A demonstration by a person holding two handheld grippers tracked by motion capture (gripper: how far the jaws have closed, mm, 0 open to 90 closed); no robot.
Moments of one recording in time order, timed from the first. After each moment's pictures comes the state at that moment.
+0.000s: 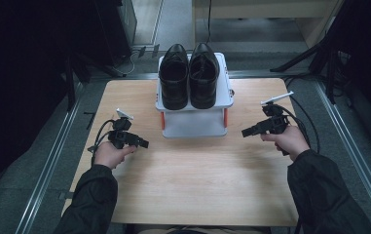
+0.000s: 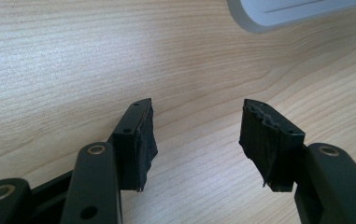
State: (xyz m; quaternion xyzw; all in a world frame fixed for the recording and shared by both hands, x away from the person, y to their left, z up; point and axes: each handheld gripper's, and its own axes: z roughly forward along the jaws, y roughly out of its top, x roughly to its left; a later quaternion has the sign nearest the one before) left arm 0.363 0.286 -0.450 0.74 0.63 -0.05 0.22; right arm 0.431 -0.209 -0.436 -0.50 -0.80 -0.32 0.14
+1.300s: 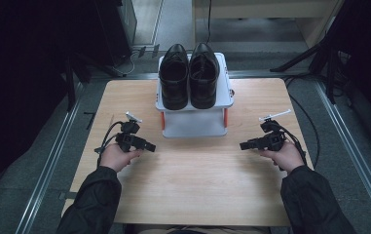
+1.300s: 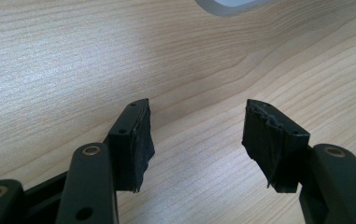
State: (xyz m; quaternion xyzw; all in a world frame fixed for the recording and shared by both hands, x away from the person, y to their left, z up) left arm 0.358 0.262 -0.455 0.77 0.60 -0.05 0.22; right arm 0.402 -0.210 -0.477 -0.46 -0.81 -0.35 0.10
